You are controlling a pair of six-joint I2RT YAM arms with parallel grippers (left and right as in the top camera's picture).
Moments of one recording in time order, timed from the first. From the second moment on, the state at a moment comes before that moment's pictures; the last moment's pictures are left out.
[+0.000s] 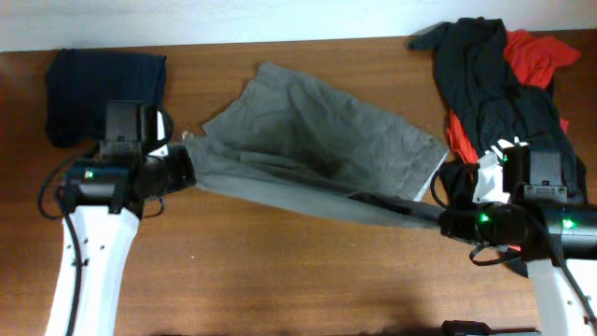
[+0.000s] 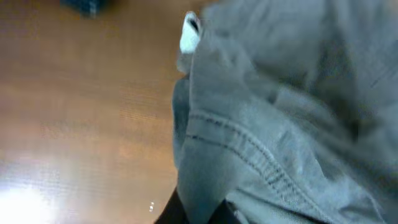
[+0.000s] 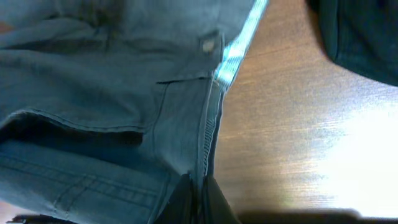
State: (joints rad) left arm -0.05 1.35 1.35 -1.11 -0.02 -0.30; right arm -0.10 1.07 1.18 -1.35 -0.28 0.23
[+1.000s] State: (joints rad) left arm -0.24 1.93 1.36 0.10 -0.03 -0.29; right arm -0.25 1.58 1.18 -0.78 -0.20 0.22
